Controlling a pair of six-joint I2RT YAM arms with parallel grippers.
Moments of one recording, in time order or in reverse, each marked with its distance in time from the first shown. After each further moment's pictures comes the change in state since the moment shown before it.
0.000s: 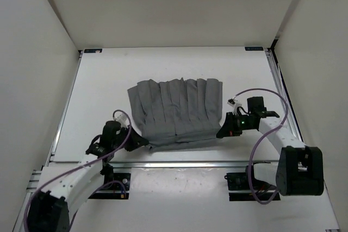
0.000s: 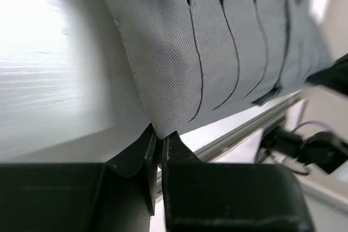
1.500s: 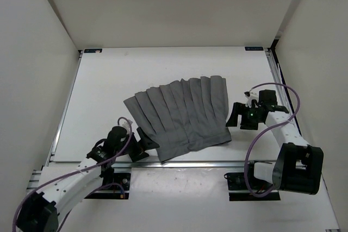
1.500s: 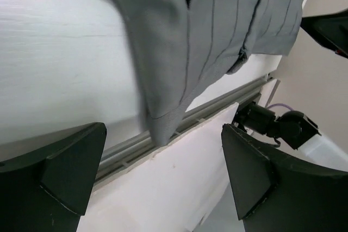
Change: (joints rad) left arm -0.117 -0.167 -0.047 -0.104 -0.007 -0.252; right arm -0.120 -0.008 0.111 -0.024 0.317 0.058
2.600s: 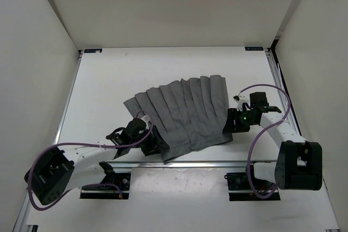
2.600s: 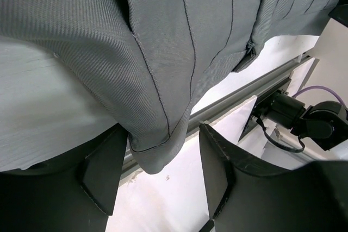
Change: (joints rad) left arm -0.247 0.513 0.186 0.250 -0.064 -0.001; right arm 0.105 0.033 -0.037 0.005 -0.024 -0.087
